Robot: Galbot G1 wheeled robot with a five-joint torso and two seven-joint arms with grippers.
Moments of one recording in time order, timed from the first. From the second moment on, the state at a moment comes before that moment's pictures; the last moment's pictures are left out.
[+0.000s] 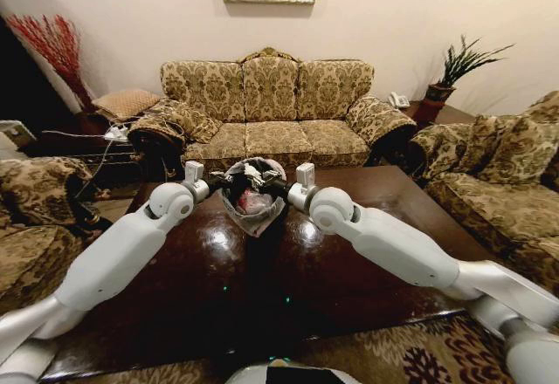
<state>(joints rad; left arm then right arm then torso) 0.56 -0.72 -0.04 -1.81 -0.94 0.57 -0.12 -0.16 0.97 -0.54 1.90 1.17 -0.37 0.25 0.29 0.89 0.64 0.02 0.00</state>
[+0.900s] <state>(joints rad) 0.57 -0.71 -0.06 -1.84 -0.94 0.57 -0.11 -0.14 0.97 -0.56 1.90 1.19 -0.33 0.21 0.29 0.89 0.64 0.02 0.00</state>
